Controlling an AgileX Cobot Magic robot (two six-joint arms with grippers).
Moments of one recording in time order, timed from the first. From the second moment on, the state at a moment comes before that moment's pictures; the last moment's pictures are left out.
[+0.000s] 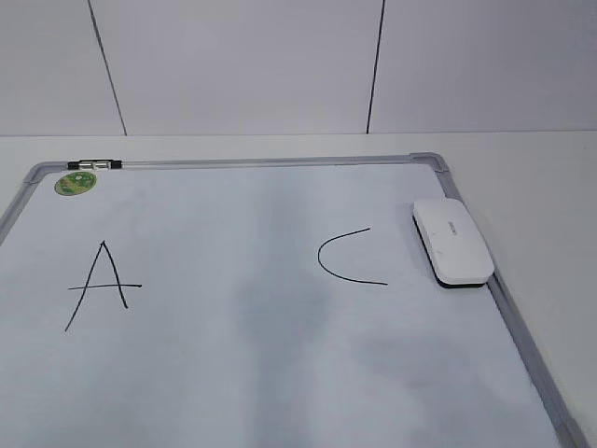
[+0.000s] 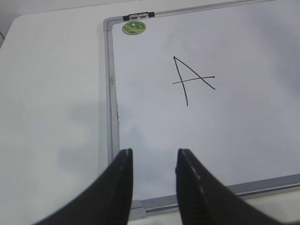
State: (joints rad) left arm 0.07 0.01 -0.53 -0.17 1.12 0.19; right arm 0.17 -0.02 -0.49 -0.17 1.16 0.10
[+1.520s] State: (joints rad) left arm -0.13 0.01 -0.53 -0.19 1.12 0.19; right arm 0.17 -0.02 -0.49 -0.17 1.16 0.10
